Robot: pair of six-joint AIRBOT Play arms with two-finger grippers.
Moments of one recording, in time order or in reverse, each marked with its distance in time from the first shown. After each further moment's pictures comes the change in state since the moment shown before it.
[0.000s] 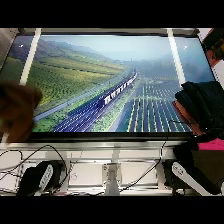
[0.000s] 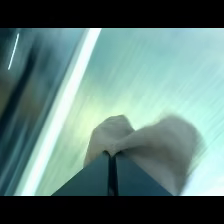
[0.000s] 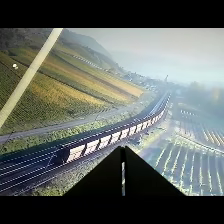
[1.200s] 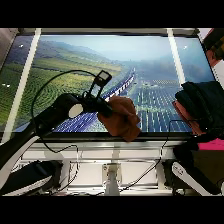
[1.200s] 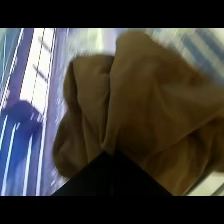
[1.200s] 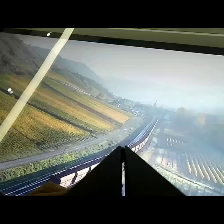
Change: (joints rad) left arm -0.843 -0.542 0.019 -0.411 -0.101 0.000; right arm 0.000 0.000 0.000 0.000 -0.107 0.000
